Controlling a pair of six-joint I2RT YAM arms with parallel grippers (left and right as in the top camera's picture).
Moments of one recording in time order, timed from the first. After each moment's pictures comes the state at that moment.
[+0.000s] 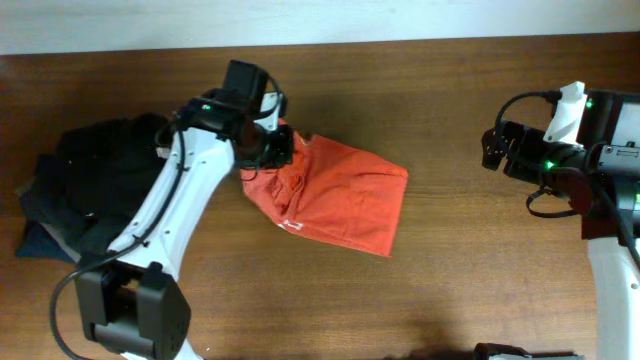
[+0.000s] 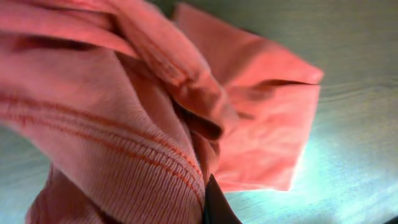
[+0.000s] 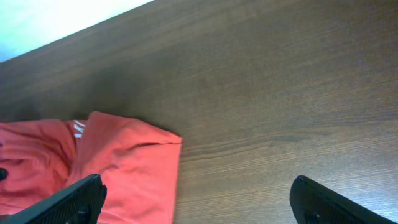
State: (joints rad) left arm -0.34 1.81 1.62 -1.01 0.25 -0.27; right arm -0.16 1.24 1.45 -1.07 -0.19 0.20
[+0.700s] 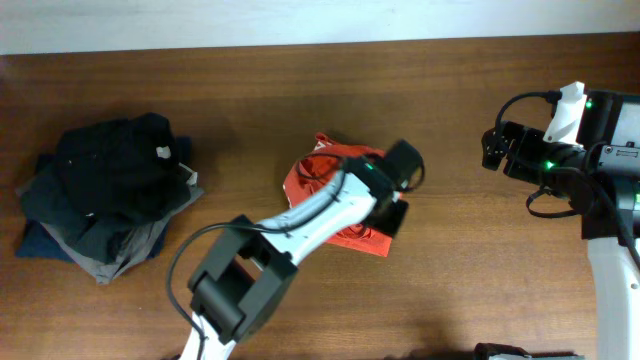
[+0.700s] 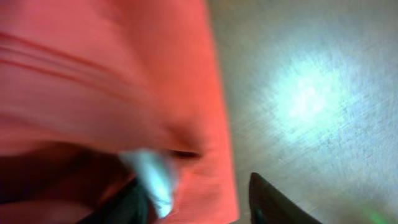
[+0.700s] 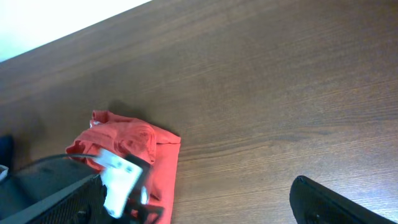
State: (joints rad) left arm -0.86 2.13 1.64 -0.85 0.12 -0.34; right arm -0.16 1.24 1.45 -1.07 -0.19 0.20
